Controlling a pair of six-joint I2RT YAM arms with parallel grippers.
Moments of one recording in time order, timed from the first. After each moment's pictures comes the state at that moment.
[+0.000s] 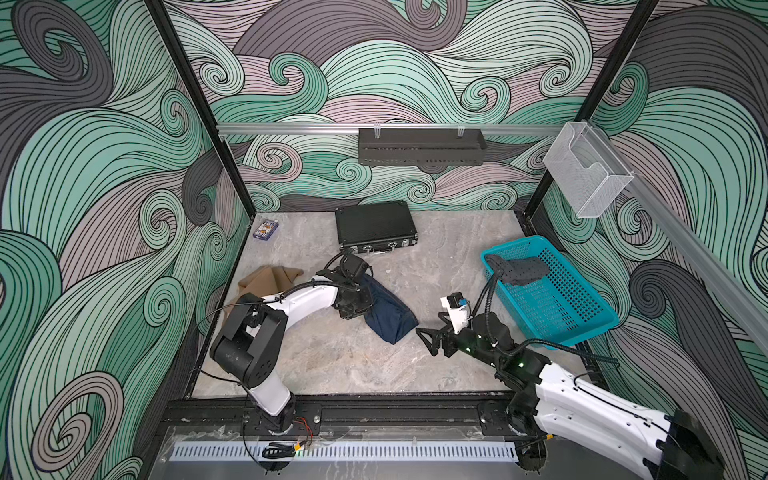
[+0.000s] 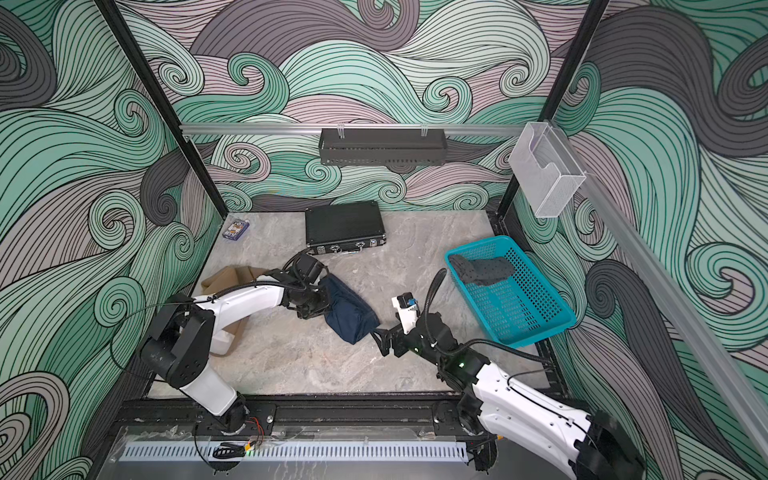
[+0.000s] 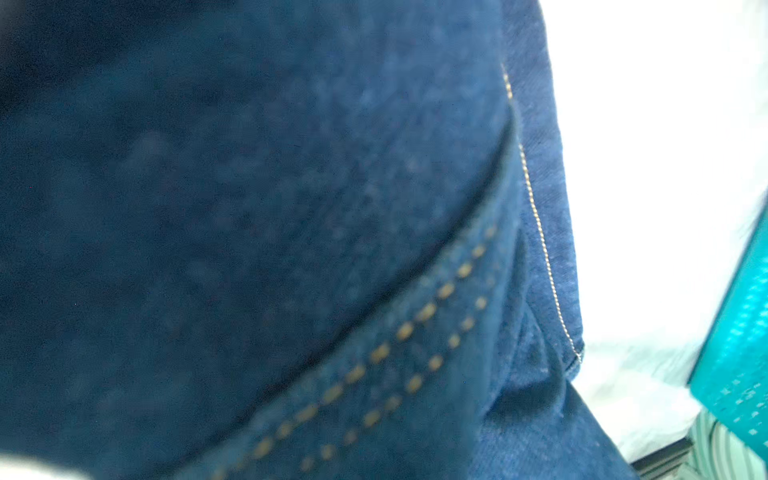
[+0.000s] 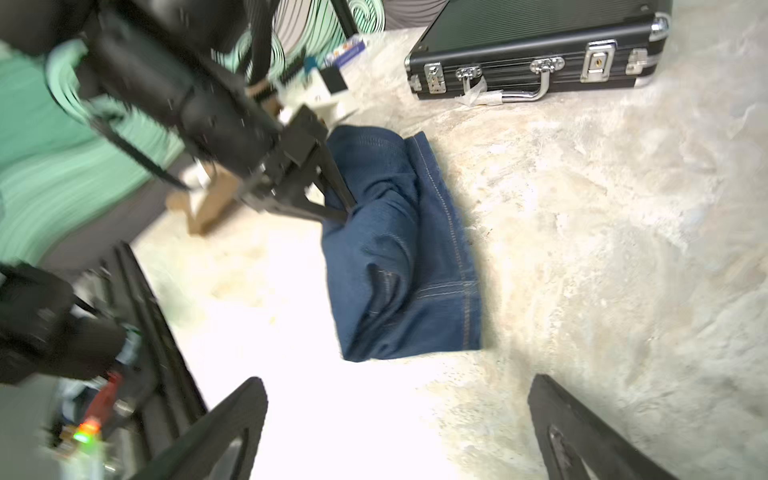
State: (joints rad) left arm -0.53 1.65 1.02 -0.61 0.19 -0.79; right arm 0.83 0.82 0.32 0.04 -0.03 0.29
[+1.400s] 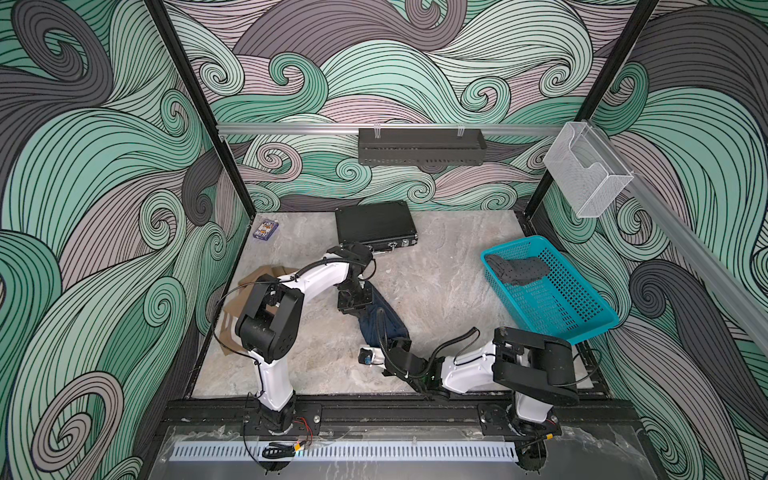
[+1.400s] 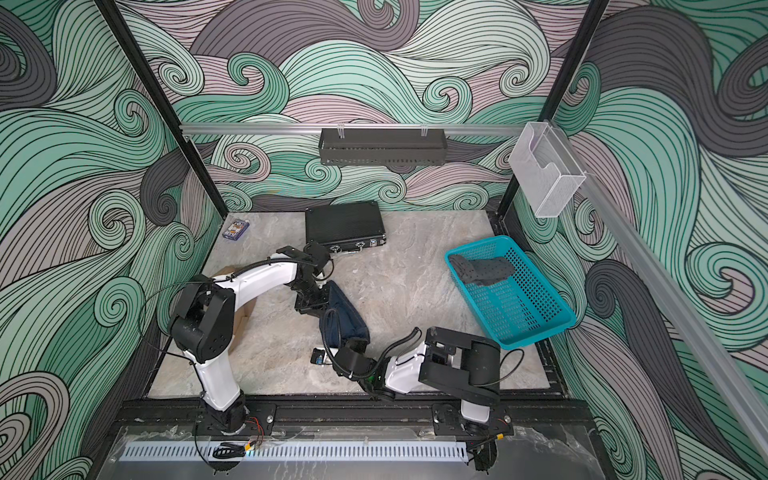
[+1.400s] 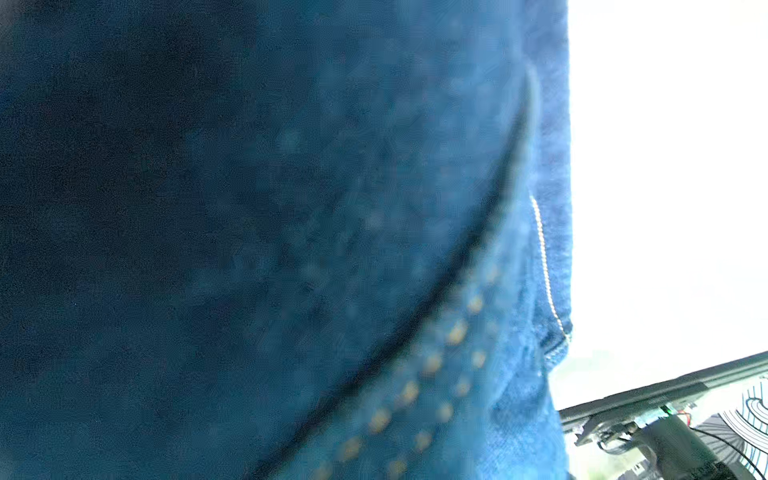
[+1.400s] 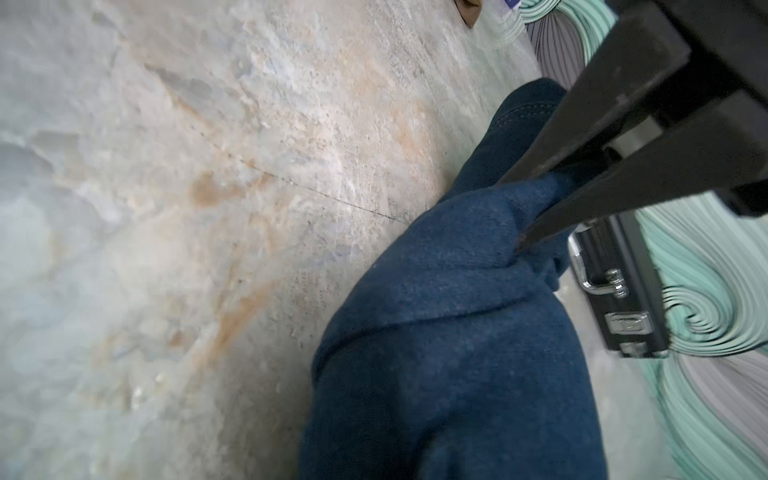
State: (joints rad) left arm -0.51 1.84 1.33 -1.06 0.30 -0.56; right arm 1.30 1.77 0.58 0.55 0.53 -0.49
